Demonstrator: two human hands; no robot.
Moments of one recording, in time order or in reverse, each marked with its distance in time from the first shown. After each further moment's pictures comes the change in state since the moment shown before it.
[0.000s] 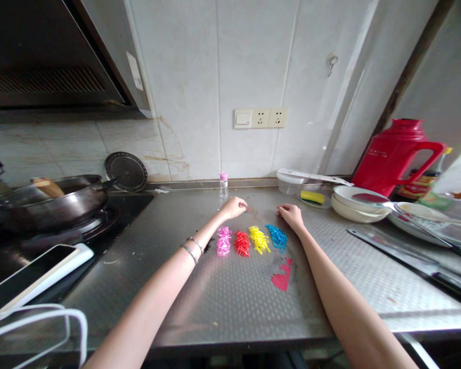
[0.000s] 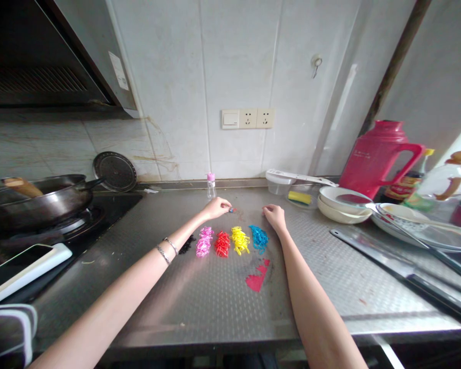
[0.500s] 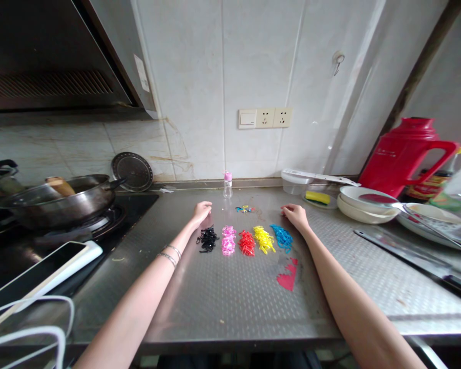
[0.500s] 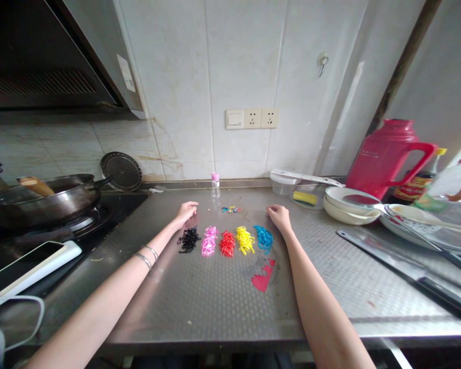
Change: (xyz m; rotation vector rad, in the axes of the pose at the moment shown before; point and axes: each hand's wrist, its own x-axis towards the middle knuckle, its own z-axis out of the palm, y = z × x) left_hand -0.064 -0.104 -0.038 -0.315 0.402 -0.542; right_hand -0.006 -0.007 -0.005 -0.056 -0.007 -0.039
